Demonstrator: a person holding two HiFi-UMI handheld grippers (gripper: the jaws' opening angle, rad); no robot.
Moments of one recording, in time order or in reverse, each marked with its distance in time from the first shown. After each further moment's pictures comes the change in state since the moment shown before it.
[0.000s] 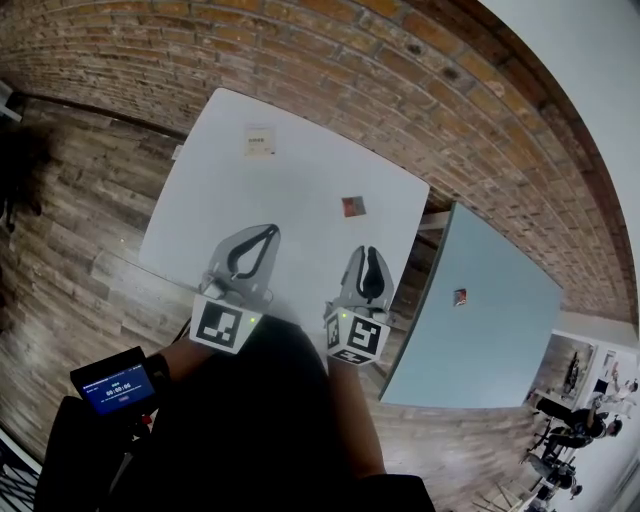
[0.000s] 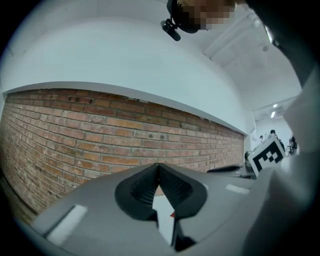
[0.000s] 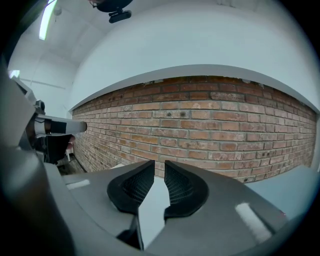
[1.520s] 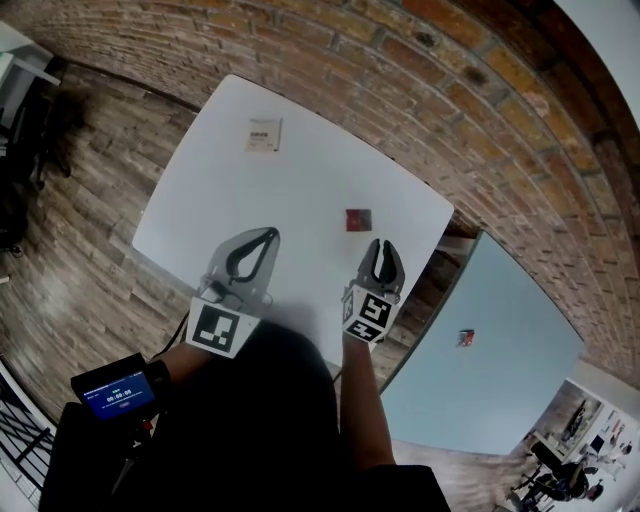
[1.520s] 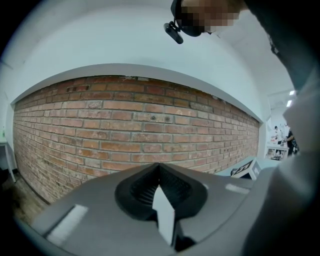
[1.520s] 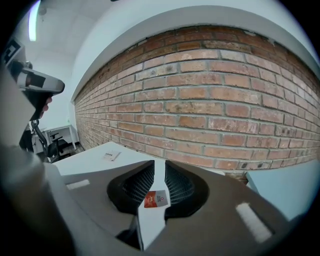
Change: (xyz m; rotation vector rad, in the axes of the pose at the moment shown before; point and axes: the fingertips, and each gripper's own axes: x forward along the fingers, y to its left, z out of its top) left arm 0.073 -0.018 -0.047 0.002 0.152 0.153; right arm 0.117 -0.095 -0.112 0.001 0.190 0.091
